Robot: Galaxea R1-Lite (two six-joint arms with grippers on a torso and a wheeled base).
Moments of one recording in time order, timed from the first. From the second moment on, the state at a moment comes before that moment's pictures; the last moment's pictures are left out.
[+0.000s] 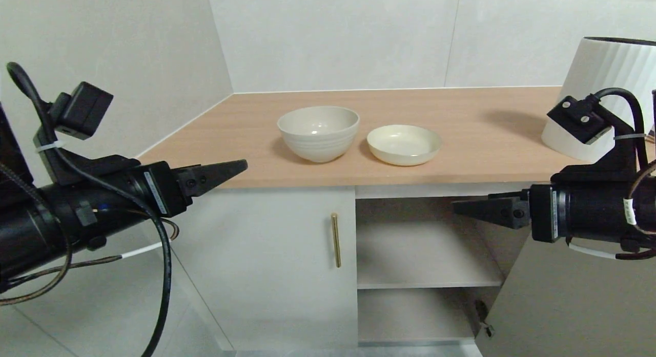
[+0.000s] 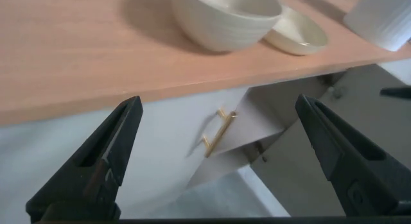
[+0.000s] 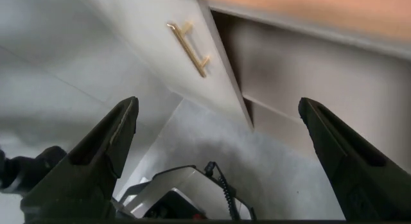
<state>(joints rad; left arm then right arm) -0.29 1.33 -0.73 -0.47 -0.23 -0.29 0.52 1.37 -0.95 -0.05 0.19 0.21</state>
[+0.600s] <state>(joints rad) -0.31 1.42 -0.75 -0.47 -0.23 -0.29 0.50 1.41 -0.95 -0.08 0.19 0.21</state>
